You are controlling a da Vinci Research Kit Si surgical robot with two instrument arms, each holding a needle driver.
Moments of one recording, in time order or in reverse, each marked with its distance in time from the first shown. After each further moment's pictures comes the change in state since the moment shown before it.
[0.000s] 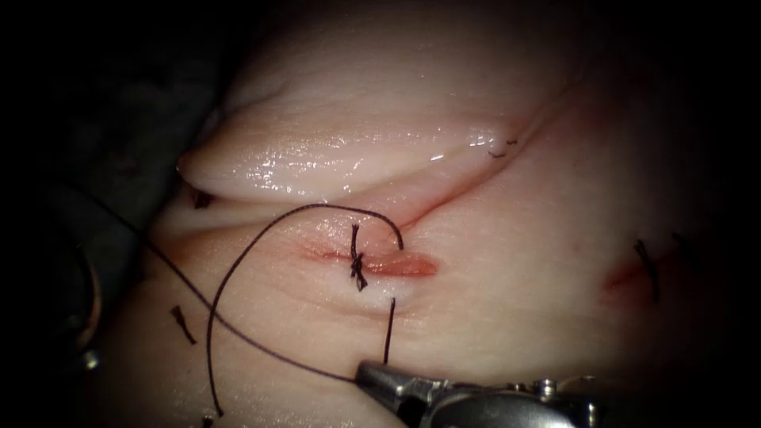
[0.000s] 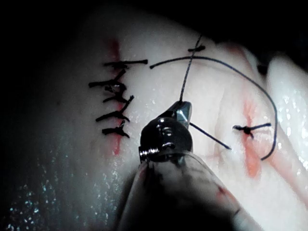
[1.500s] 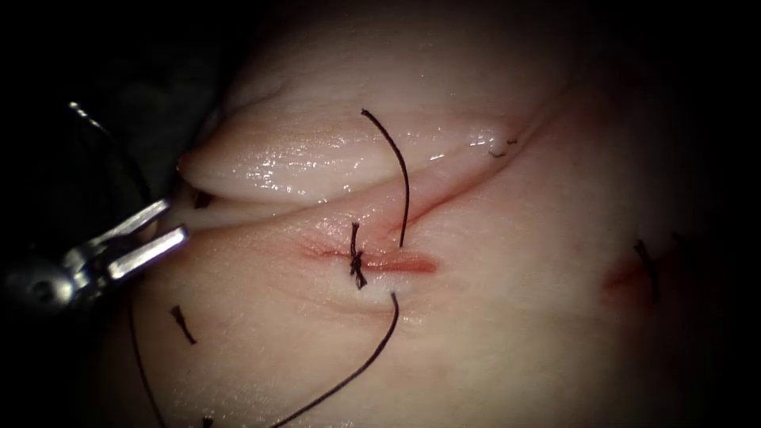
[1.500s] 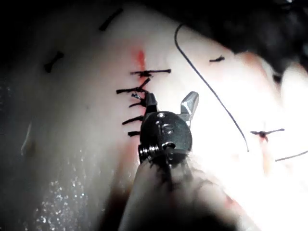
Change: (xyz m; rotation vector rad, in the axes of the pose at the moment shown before) right arm 0.005 0.000 -0.006 0.004 0.138 0.106; left arm -0.007 -0.009 0.005 0.109 -0.218 0.296
